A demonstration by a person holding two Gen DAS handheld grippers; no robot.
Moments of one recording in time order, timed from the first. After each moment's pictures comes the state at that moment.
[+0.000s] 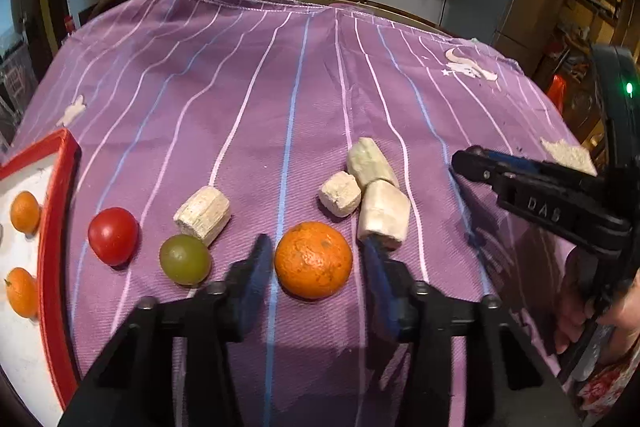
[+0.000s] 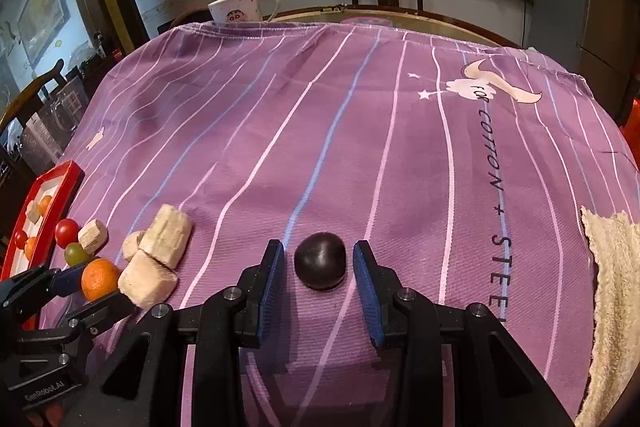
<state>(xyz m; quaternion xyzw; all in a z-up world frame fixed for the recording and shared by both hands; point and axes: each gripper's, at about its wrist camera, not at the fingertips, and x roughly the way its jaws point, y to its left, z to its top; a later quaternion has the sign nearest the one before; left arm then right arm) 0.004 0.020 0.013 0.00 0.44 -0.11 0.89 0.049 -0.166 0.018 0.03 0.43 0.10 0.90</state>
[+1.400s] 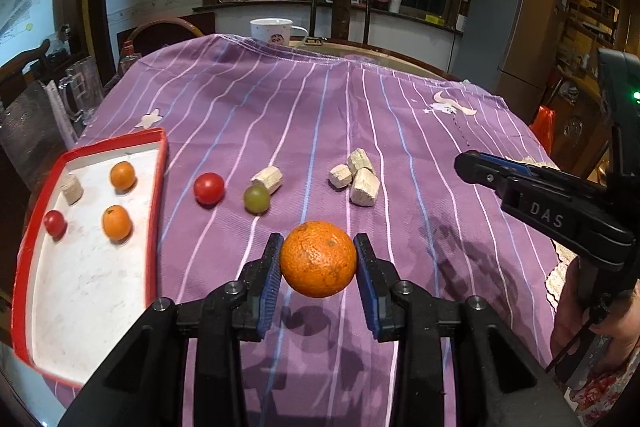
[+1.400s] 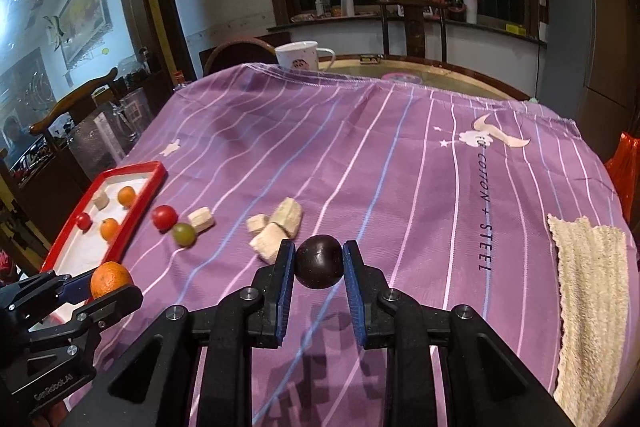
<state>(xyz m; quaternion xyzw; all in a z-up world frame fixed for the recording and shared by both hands) -0.114 0.047 0.080 -0.02 0.37 -0.07 0.92 -0.053 -0.137 0.091 0.02 0.35 0.15 0.92</state>
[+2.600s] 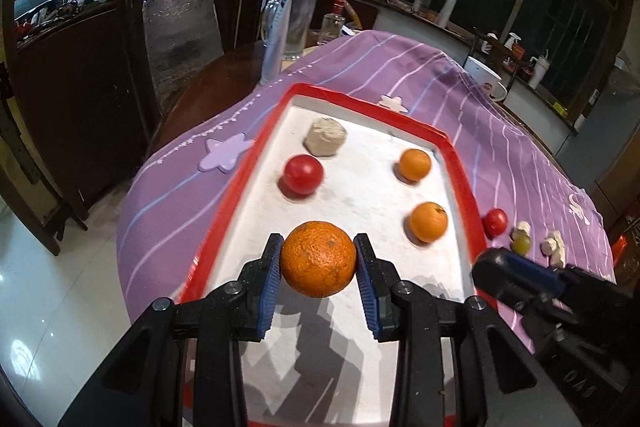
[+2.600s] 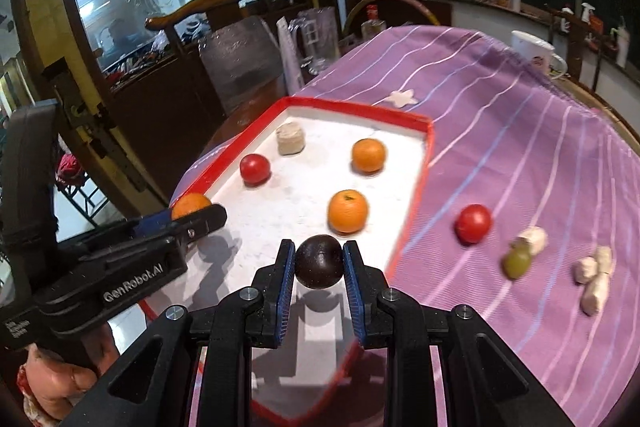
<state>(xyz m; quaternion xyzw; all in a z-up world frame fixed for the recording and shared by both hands) -0.139 0.306 0.046 -0.18 0.37 0.13 0.90 -0.071 0.143 0.067 -0.07 0.40 0.36 0.84</state>
